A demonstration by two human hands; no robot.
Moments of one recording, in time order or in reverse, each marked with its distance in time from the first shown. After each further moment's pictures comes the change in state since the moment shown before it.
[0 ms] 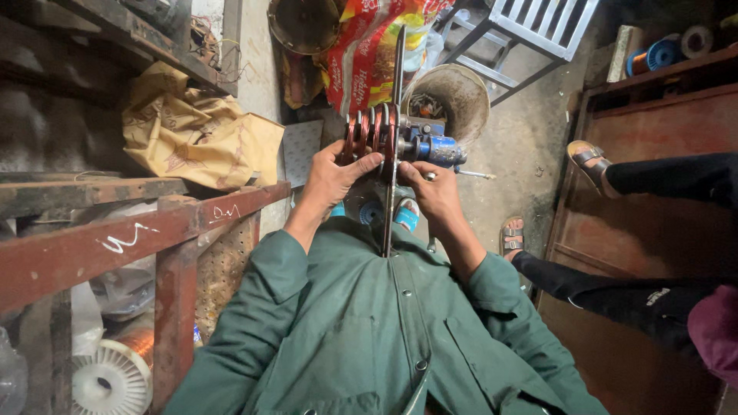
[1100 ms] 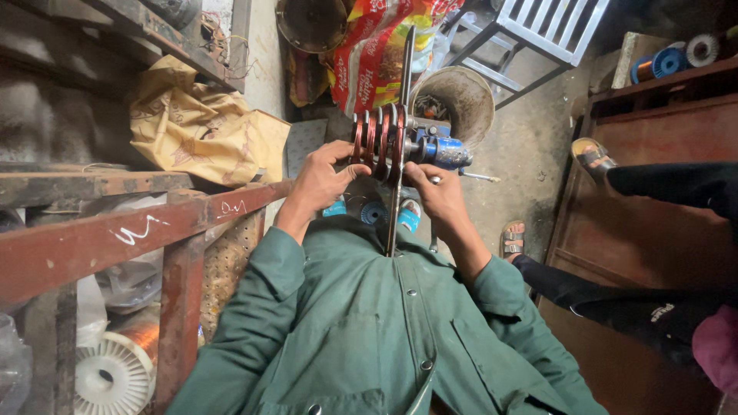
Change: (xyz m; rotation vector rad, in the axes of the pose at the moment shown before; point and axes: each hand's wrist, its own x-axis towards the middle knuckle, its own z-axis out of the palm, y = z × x) left_hand 0.002 -0.008 -0.034 0.469 -0.097 0.417; right_hand -0.001 0.001 0.000 0.039 -0.052 -0.012
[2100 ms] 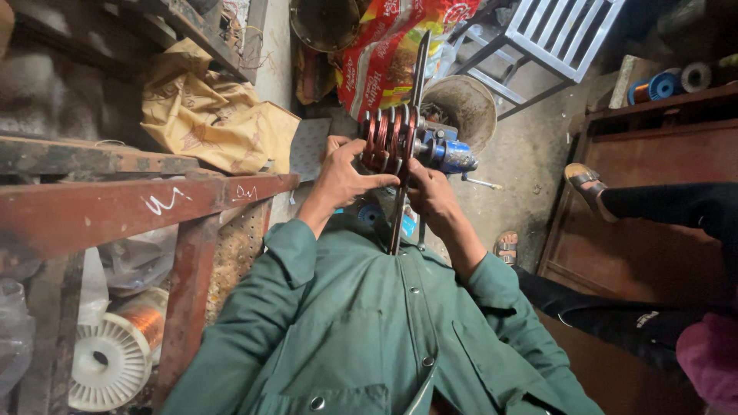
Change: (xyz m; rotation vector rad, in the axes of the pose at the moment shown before) left_hand -0.005 -0.015 0.027 0.128 0.148 -0.018; right_hand 0.009 0.006 0.005 0.270 -0.237 0.272
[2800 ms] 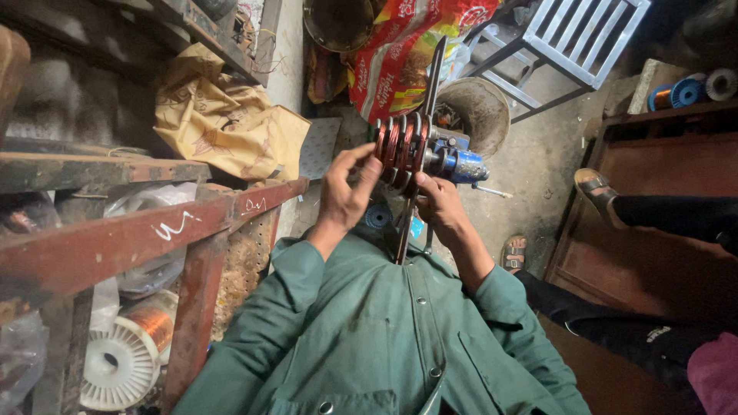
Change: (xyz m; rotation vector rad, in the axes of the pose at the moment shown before) left_hand -0.019 0.021 -0.007 -0.212 0.198 -0.160; right_hand 0.007 0.005 -0.003 -0.034 0.027 0.004
